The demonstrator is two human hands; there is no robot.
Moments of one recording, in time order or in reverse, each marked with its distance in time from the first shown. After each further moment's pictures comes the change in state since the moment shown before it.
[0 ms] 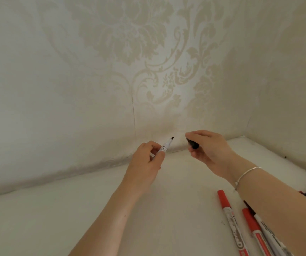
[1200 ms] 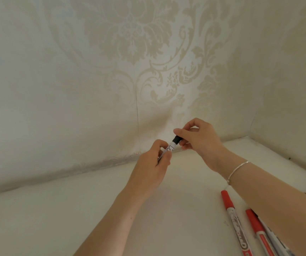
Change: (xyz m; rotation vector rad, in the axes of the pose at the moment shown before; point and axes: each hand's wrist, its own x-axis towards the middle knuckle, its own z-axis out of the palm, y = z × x) left_hand -0.007 0.000 0.003 0.050 -0.082 0.084; right_hand 0.003 -0.006 0.026 -0.256 -0.021 -0.213
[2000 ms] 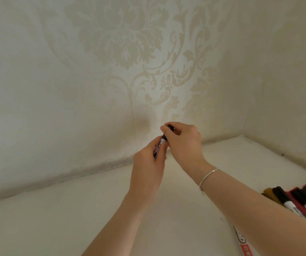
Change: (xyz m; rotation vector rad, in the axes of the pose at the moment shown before) left_hand -0.001 0.020 0.010 -0.086 0.280 0.102; right_hand -0.020 -0.007 0.033 -0.192 0.181 -0.200
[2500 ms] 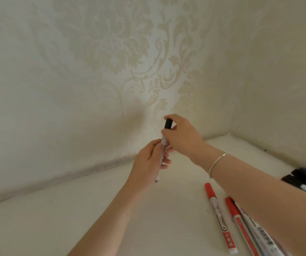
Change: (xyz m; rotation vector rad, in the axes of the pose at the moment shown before) left_hand -0.003 0.020 0.004 -0.233 -0.246 -0.260; right_hand 0.007 -0.017 -0.038 -0.203 -0.210 0.025
